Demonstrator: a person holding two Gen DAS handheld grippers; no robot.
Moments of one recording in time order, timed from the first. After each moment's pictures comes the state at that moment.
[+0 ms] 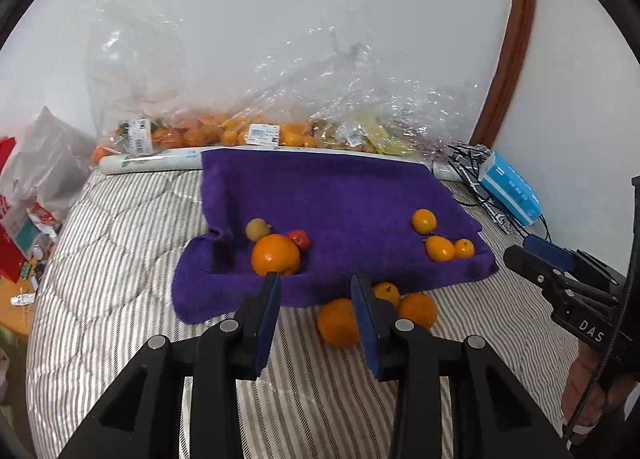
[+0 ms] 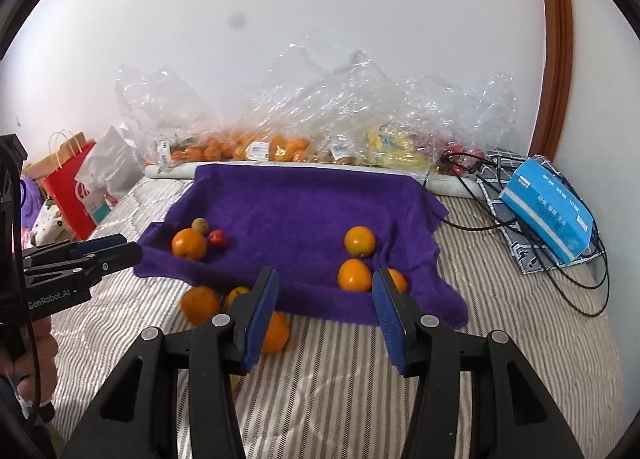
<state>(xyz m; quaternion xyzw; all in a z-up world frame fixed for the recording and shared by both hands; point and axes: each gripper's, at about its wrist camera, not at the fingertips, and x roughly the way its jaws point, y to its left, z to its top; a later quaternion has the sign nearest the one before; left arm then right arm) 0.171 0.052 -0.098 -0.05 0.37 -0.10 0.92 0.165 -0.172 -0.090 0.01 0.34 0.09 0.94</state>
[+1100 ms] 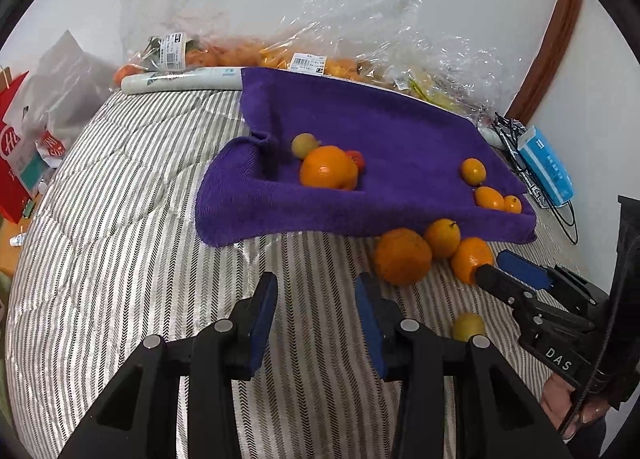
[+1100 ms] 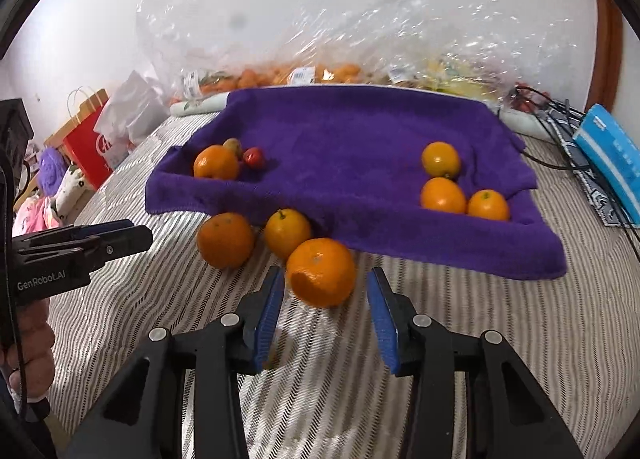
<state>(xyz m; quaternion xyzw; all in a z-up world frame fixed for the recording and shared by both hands) 0.171 0.079 -0.154 -0.07 0.45 -0.07 0.89 0.179 -0.129 -0.165 0.01 0.41 0.16 0.90</state>
